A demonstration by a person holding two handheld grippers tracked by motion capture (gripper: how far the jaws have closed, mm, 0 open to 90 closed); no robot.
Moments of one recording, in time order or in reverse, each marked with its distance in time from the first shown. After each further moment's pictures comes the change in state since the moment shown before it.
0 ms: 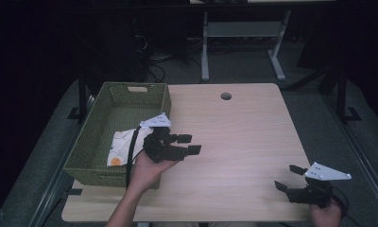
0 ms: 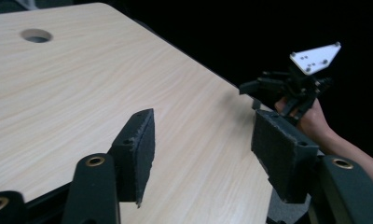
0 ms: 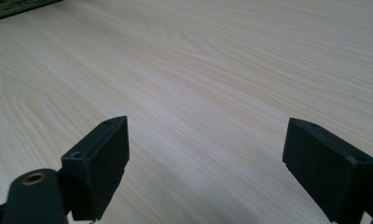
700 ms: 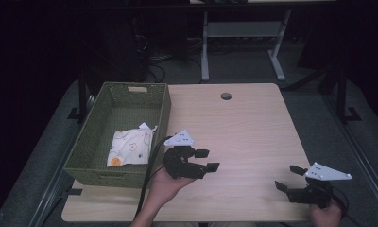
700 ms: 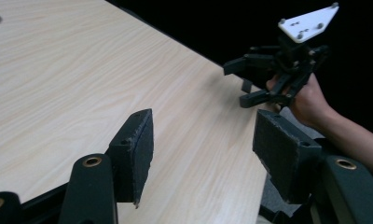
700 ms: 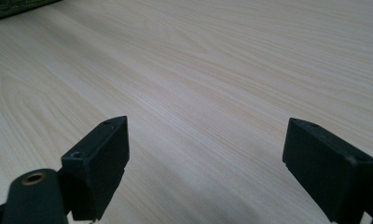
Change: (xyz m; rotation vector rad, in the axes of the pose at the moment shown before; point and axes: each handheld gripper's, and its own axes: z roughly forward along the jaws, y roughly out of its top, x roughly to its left) left arm -0.032 -0.023 0.039 0.026 -0.012 0.049; right arm -0.001 -0.002 0.000 0.004 0.002 0.015
